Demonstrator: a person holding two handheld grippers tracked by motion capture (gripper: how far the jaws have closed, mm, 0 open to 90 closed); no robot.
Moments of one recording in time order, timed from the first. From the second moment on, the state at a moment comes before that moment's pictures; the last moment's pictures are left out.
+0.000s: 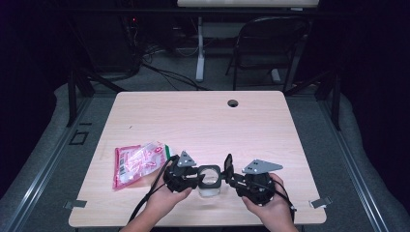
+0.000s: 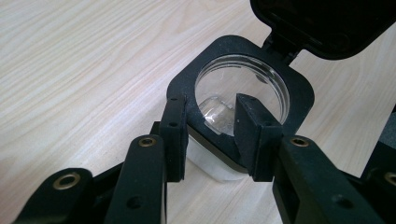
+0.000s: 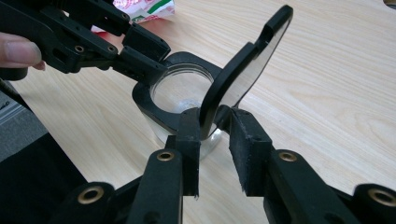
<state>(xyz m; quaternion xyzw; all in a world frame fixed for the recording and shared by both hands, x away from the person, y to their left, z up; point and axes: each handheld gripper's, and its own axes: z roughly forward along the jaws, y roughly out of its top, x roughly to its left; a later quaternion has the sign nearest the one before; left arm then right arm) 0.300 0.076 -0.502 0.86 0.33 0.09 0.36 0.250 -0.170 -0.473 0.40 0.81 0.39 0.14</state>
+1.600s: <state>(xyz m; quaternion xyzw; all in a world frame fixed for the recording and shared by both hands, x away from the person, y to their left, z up) 0.305 0.069 -0.513 0.86 0.35 0.08 0.37 0.302 -0.165 -0.479 0.44 0.80 0.40 0.13</state>
